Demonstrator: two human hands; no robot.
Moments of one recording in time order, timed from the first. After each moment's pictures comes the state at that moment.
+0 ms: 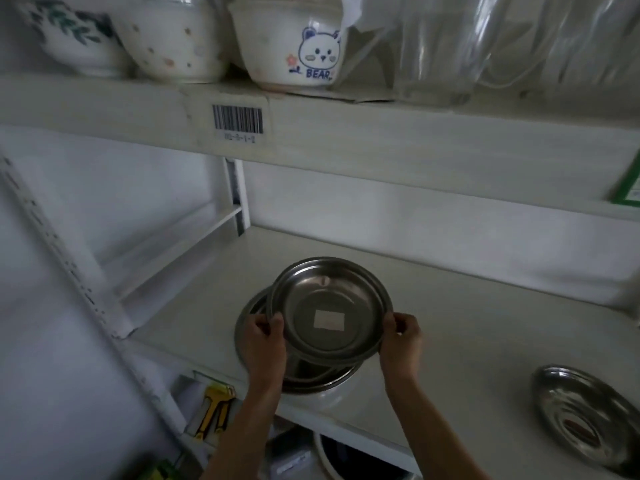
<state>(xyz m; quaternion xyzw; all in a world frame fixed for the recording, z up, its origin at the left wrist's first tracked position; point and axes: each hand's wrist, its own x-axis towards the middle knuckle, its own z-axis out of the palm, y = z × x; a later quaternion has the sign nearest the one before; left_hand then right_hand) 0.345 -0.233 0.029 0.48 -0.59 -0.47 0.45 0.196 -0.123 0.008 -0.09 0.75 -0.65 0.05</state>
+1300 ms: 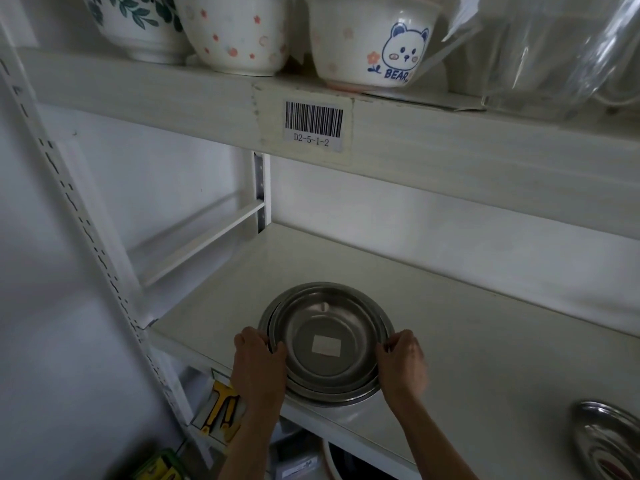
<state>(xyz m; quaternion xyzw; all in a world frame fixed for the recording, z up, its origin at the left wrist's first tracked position) 0.376 -0.269 -0.018 0.61 -0.67 -0.28 0.31 0.209 -0.150 -0.016 -0.16 0.91 -0.37 0.02</state>
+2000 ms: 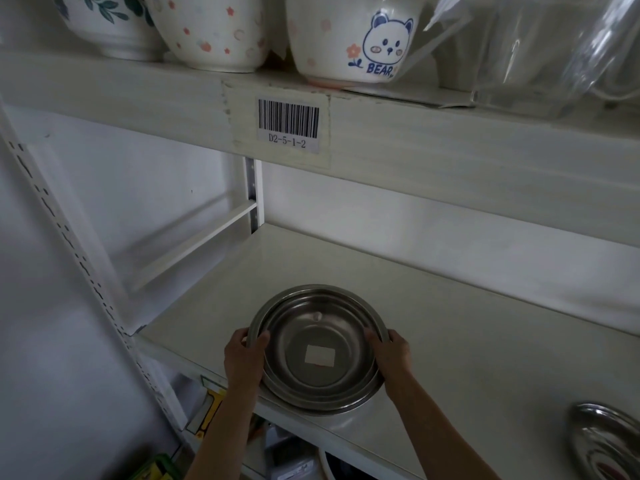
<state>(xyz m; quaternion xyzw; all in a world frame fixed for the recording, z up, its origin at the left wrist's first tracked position) 0.368 -0.312 -0.035 0.54 -0.58 -0.49 0.35 0.173 -0.171 -0.027 -0.09 0.81 -0.53 0.25</state>
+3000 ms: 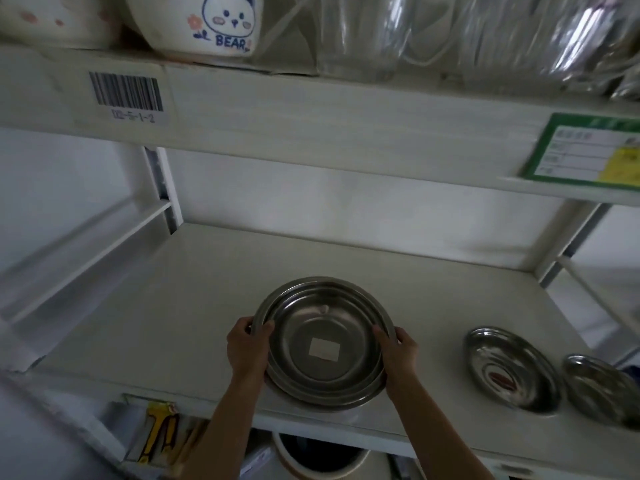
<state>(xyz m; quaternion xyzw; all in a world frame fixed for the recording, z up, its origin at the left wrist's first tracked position) 0.283 -0.244 -0.035 0.46 -0.63 -0.54 0.32 0.147 -0.044 -0.033 0.03 0.73 -0.67 0.14</state>
